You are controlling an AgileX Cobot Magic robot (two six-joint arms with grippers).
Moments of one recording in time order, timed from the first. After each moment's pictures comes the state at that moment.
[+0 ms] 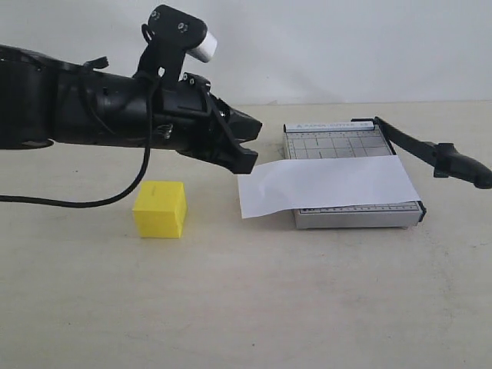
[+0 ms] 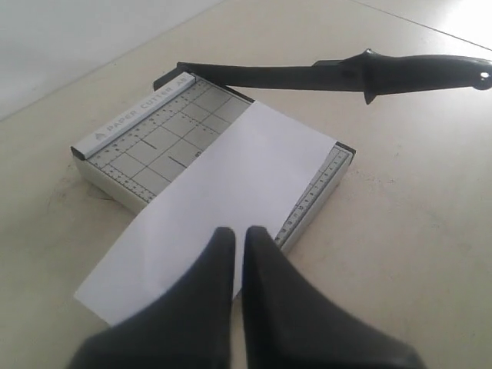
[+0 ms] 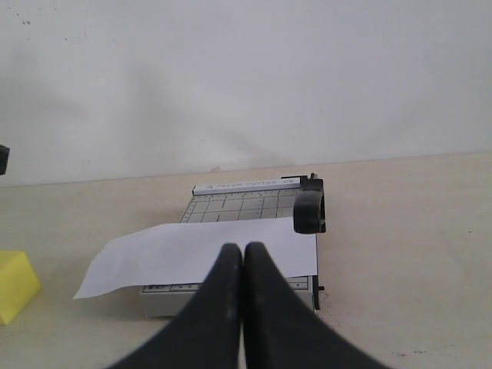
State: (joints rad) left arm -0.59 1.62 -0.98 -1.74 0.31 1.89; right arm 0.18 0.05 0.00 0.37 0.09 -0.20
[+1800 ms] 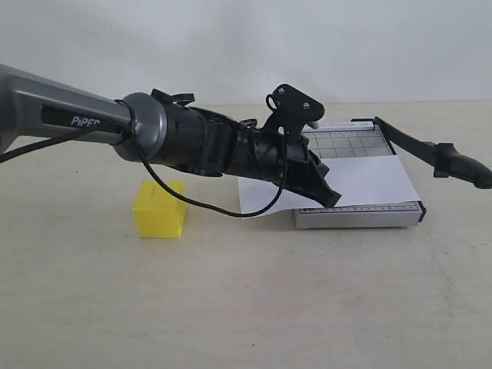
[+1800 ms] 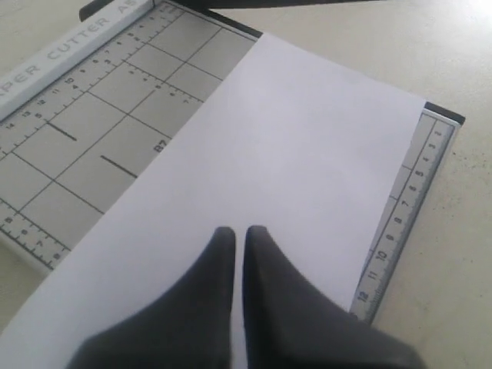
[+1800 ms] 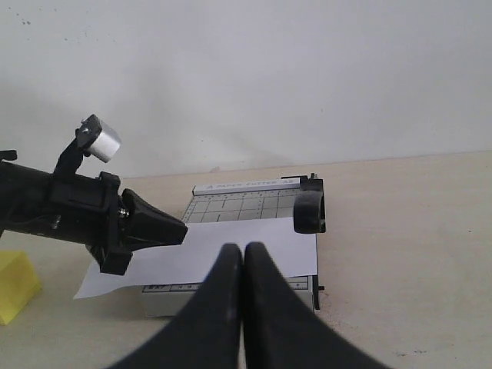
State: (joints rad) left arm -0.69 2.23 -1.48 -1.74 0.22 1.92; right arm 0.18 0.05 0.00 0.37 0.09 -0.20
